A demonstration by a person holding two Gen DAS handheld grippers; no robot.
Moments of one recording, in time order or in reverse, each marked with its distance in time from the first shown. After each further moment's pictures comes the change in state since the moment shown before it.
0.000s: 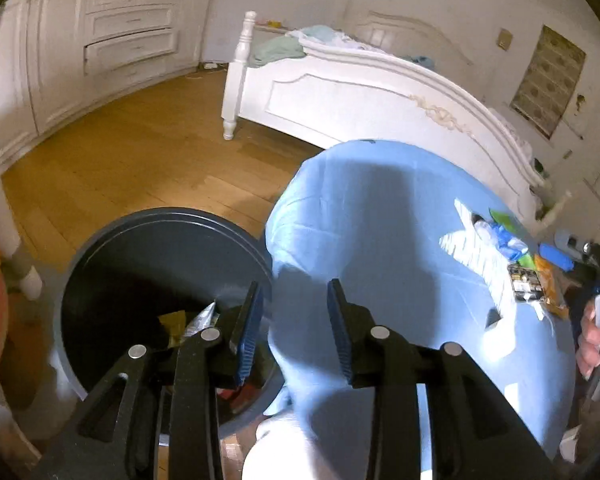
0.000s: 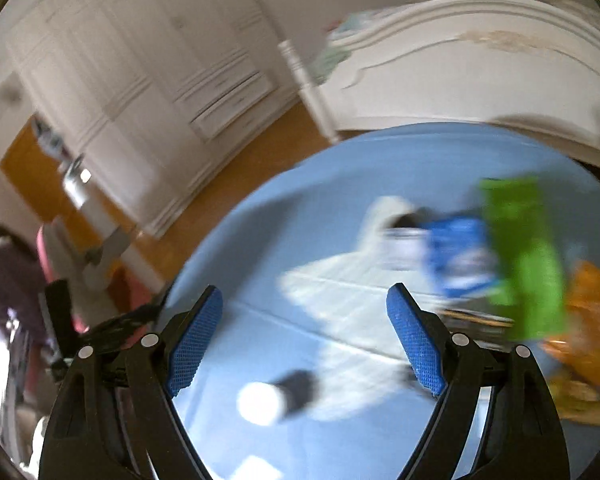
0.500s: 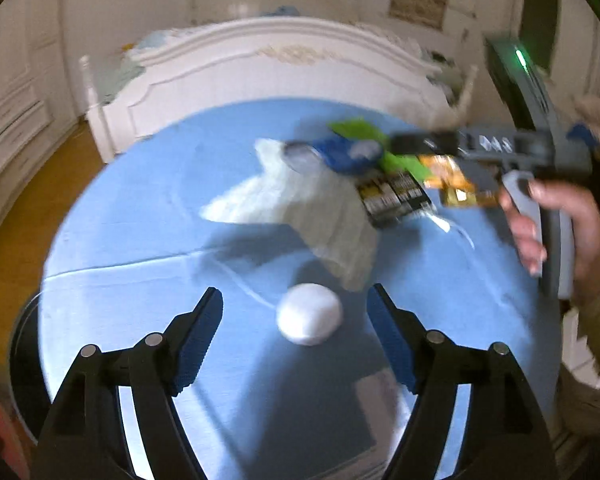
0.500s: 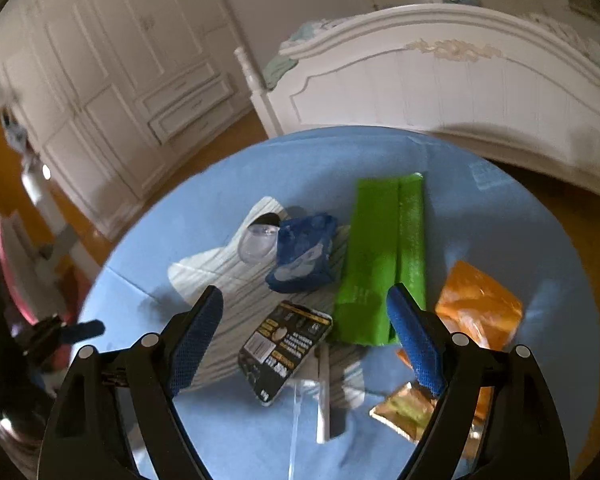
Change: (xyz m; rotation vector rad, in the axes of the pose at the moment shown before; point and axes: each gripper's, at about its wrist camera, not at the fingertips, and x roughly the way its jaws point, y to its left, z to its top) left arm 0.023 -0.188 -0.044 0.480 0.094 -0.205; right arm 0.005 -0.040 -0.007 -0.115 0.010 -0.166
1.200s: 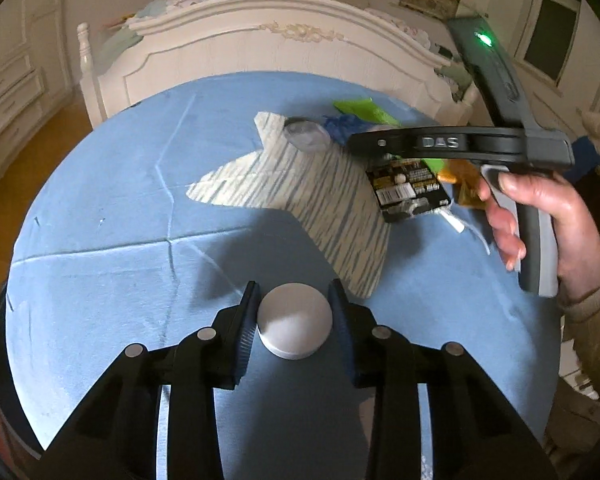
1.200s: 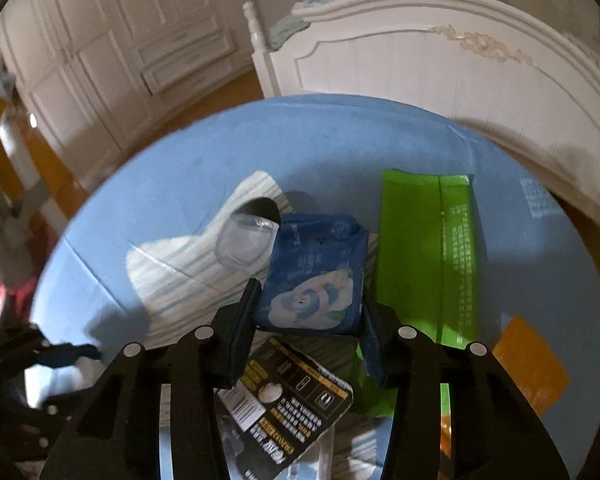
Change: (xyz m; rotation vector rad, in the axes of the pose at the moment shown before) left arm 0.017 0.019 0.005 -0.093 0.039 -0.050; right arm 0.058 0.004 0.021 -0.010 0.092 -0.003
